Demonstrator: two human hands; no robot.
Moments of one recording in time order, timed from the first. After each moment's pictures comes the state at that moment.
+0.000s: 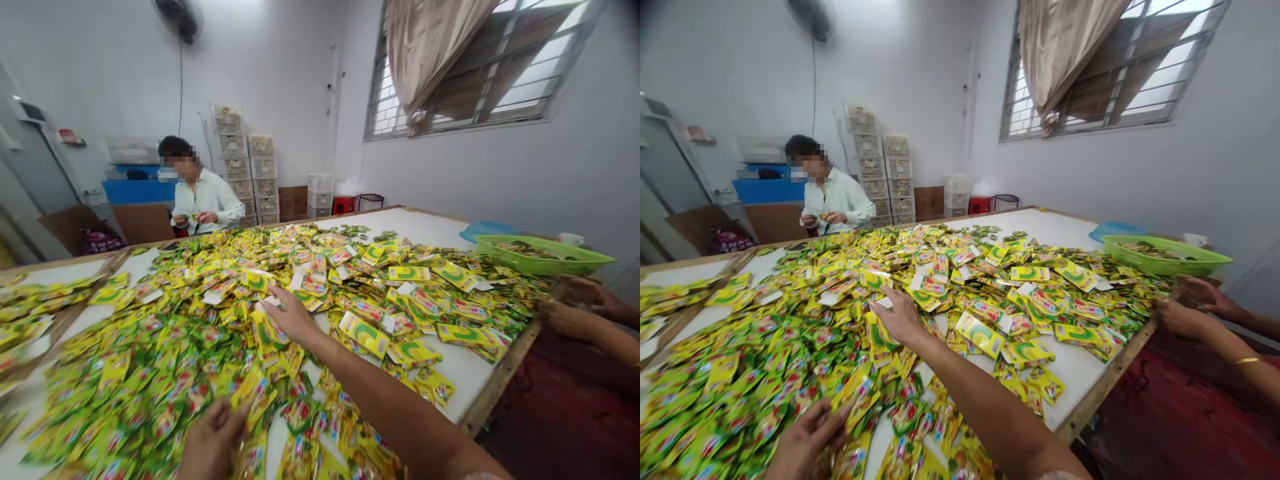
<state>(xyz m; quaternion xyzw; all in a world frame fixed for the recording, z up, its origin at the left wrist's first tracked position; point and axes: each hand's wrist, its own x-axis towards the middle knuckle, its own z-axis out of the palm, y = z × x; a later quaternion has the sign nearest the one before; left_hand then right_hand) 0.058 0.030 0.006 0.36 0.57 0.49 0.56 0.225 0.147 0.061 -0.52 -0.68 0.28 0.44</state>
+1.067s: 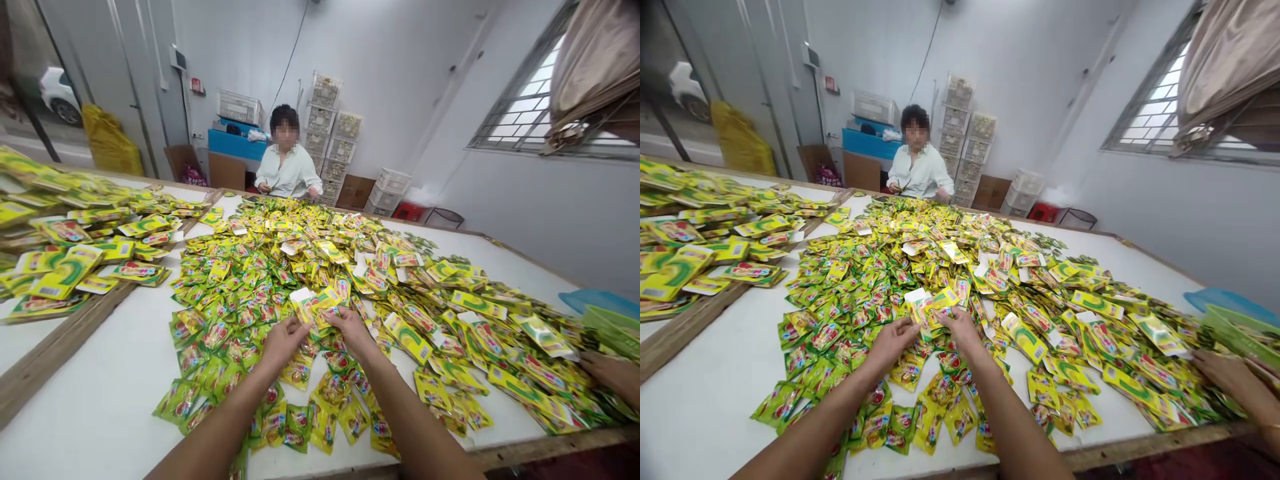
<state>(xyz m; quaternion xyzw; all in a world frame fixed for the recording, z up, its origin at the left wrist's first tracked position) 0.052 0.040 -0.014 0.42 0.53 0.52 0.52 0.207 0.076 0.020 -0.48 -0.54 0.55 0.42</state>
